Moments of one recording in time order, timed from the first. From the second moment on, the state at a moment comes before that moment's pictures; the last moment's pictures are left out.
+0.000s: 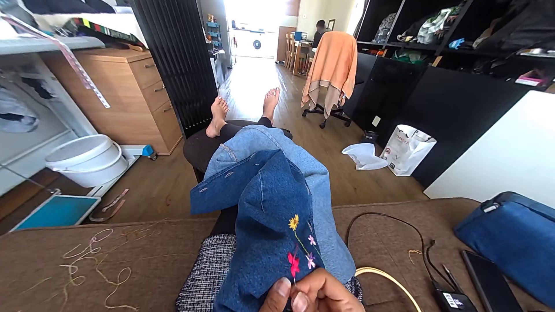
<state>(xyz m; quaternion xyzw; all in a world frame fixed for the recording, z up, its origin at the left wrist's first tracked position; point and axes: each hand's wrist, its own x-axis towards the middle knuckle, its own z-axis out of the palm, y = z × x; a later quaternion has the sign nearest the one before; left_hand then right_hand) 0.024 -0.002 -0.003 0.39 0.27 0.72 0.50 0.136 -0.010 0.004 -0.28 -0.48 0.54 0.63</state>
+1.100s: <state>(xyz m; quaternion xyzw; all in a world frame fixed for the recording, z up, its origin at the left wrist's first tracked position) 0.013 -0.009 0.013 0.37 0.23 0.68 0.59 0.125 -0.008 -0.009 -0.32 -0.58 0.32 0.67</state>
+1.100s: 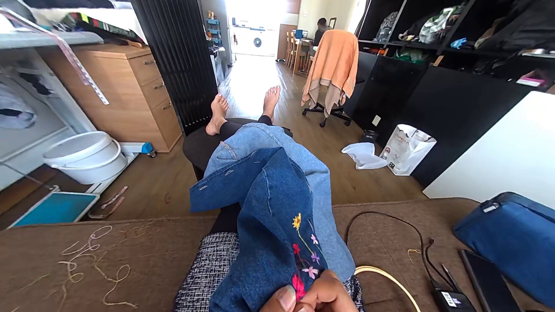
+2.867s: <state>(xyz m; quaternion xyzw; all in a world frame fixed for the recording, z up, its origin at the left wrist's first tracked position) 0.004 -0.003 0.006 0.41 0.24 0.68 0.57 0.212 -0.012 0.074 -0.38 -0.80 0.16 0.43</state>
